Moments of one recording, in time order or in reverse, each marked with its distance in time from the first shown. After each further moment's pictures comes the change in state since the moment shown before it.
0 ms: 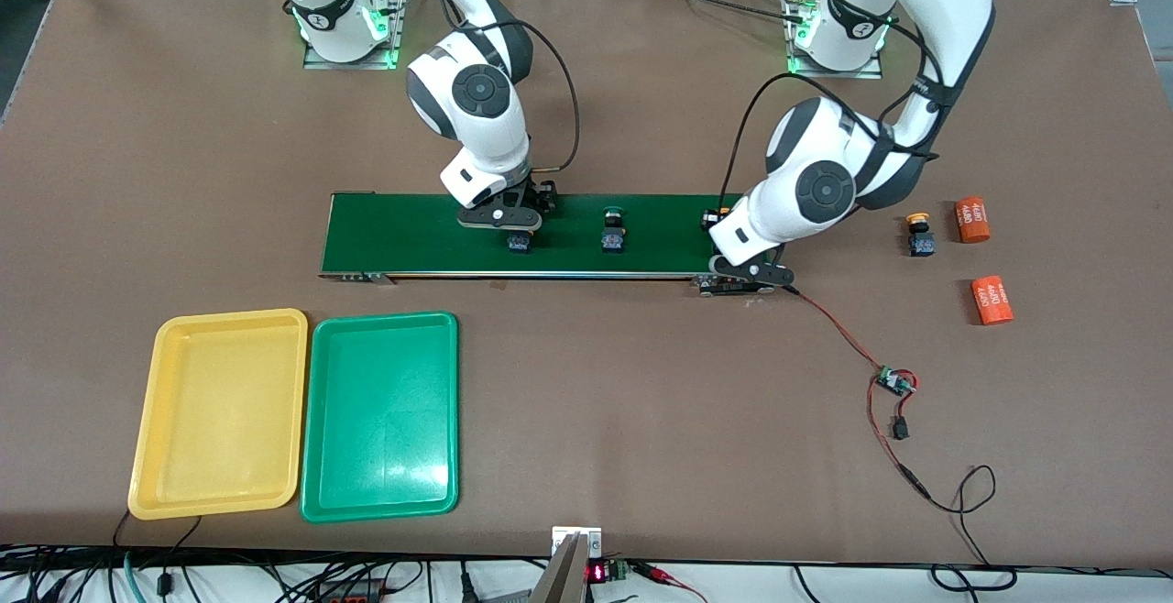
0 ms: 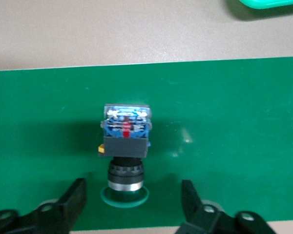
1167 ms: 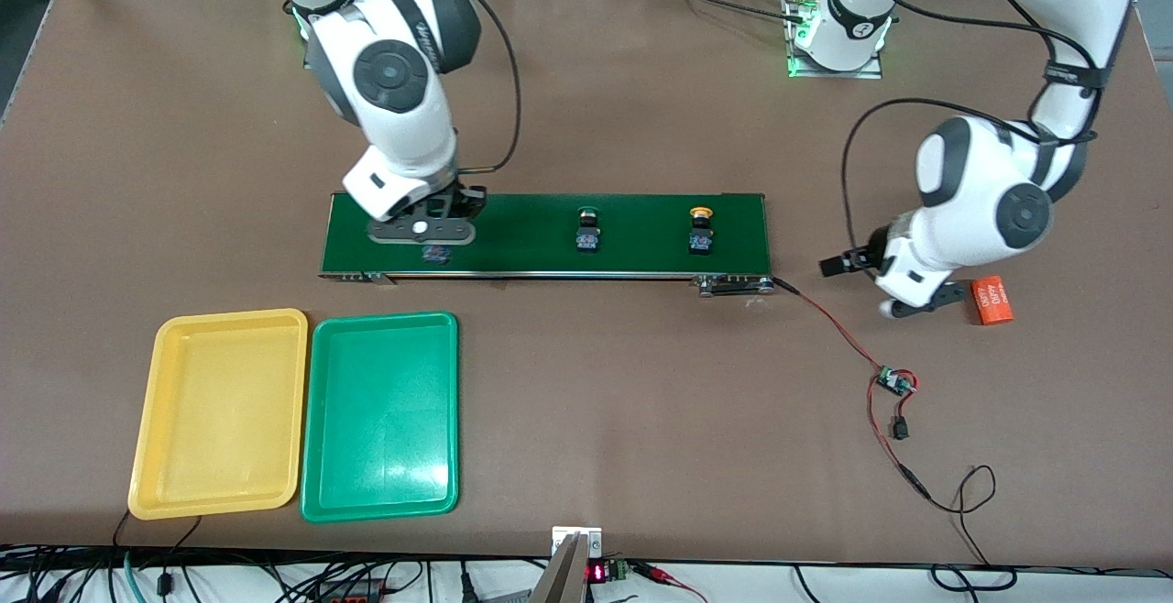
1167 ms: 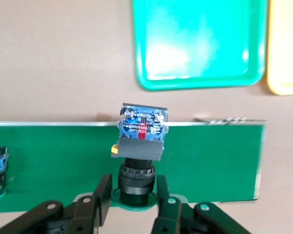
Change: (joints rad) left arm 0.315 -0.072 0.115 -0.051 0.000 -0.032 -0.012; right arm -0.142 -0.131 -0.049 0.276 -0.048 -0.476 -0.251
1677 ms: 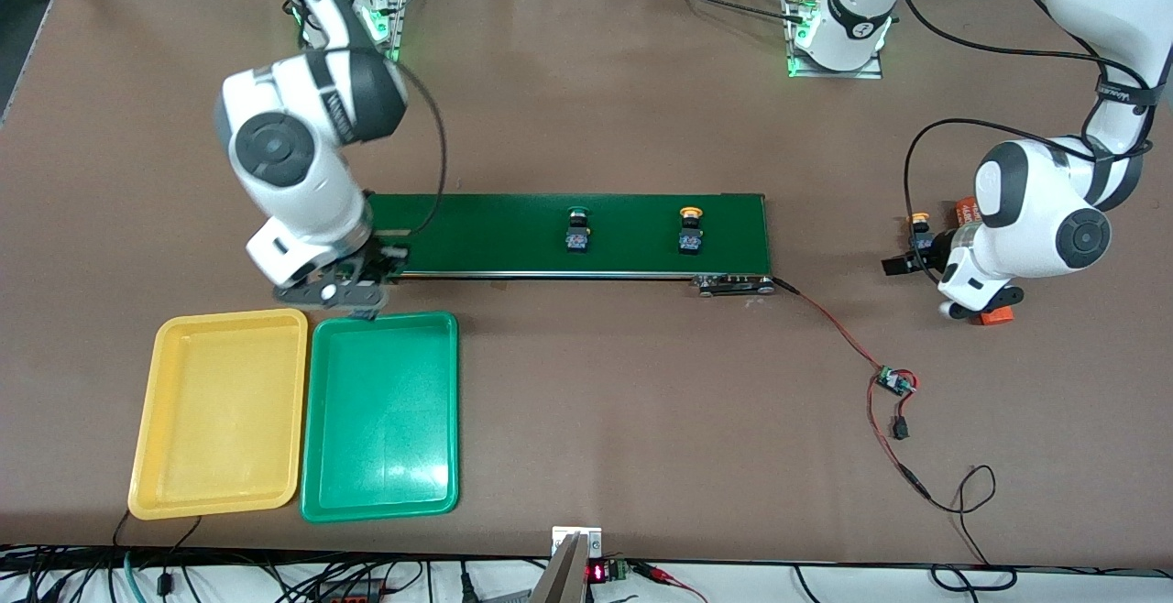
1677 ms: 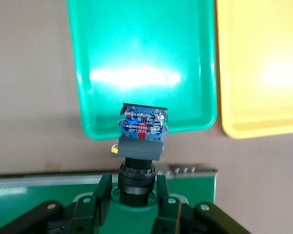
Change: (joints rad) left arm 0.103 0.058 0.067 -0.014 0.171 0.001 0.102; right arm -0.203 0.117 -0.006 0.079 -0.008 0.094 -0.168
